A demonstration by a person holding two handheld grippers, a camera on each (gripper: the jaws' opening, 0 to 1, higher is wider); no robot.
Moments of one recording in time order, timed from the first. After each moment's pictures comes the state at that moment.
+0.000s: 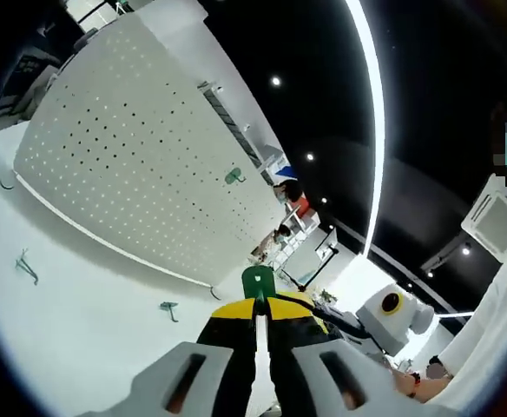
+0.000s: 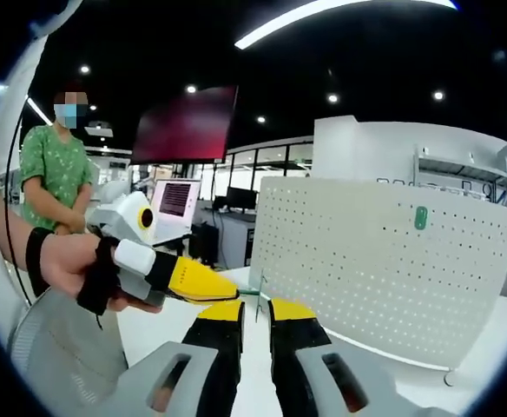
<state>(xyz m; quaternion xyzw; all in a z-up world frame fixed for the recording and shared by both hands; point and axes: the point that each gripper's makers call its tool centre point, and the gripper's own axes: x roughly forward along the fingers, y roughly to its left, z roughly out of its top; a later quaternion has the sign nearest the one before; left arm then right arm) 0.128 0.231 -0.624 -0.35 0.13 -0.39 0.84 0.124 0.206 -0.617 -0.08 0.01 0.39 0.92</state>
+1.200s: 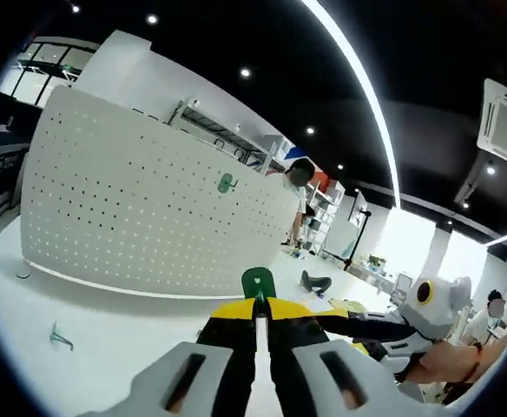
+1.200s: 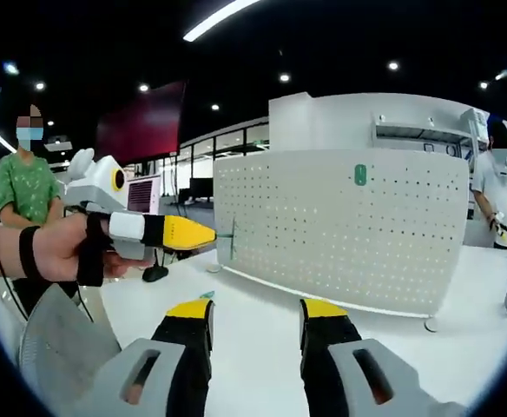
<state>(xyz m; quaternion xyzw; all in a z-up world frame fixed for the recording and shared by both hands) 0.149 0.202 -0.608 -0.19 0.10 -0.36 0.91 0.115 0.127 -0.643 -0.02 0.07 0.30 0.95</state>
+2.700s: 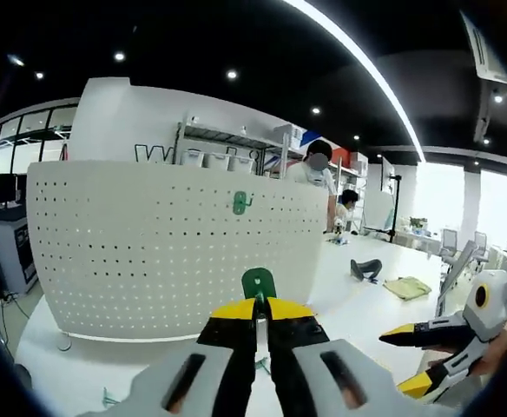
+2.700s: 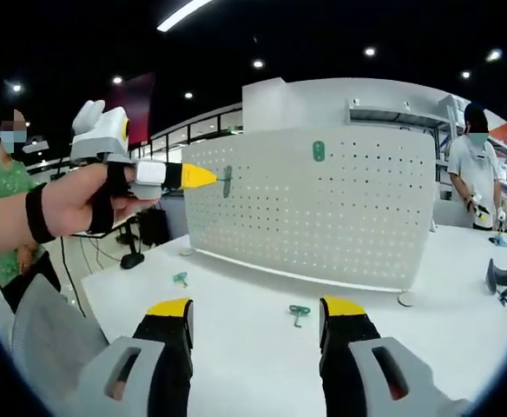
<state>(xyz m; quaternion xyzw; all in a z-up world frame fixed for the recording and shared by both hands) 0.212 0.185 -0.581 -0.05 0.07 -0.28 0.96 0.117 0.075 -0.666 -0.02 0.11 0.24 0.96</state>
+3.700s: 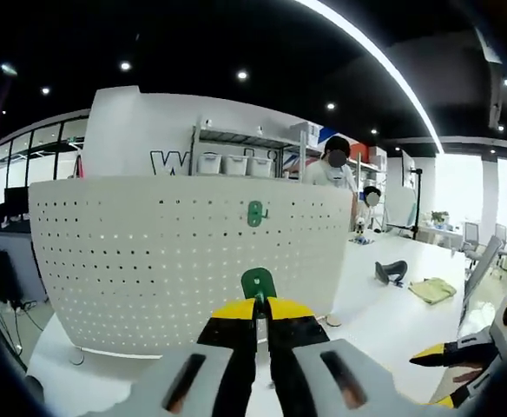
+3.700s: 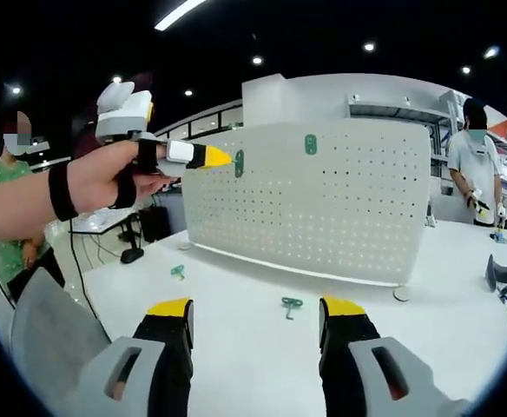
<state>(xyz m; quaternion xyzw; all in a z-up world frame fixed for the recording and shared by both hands) 0.252 0.167 -0.568 -0.02 0.07 -0.23 0.97 0.117 0.052 -0.675 -0.01 0.12 0.25 0.96</state>
